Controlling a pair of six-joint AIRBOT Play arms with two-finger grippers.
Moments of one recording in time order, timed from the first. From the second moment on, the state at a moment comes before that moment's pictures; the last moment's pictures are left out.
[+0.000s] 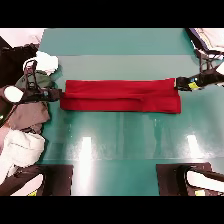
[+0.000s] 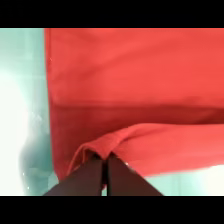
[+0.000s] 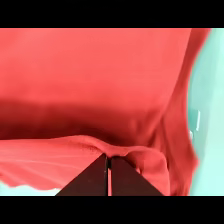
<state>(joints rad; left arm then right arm) -0.03 -1.09 0.87 1.22 -0.72 -1.51 -0.12 -1.36 1.28 -1.28 1.13 1.47</state>
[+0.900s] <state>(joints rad) -0.03 -1.45 1.28 1.23 -0.86 -1.52 -0.27 -1.63 1.45 -1.05 1.23 1.35</state>
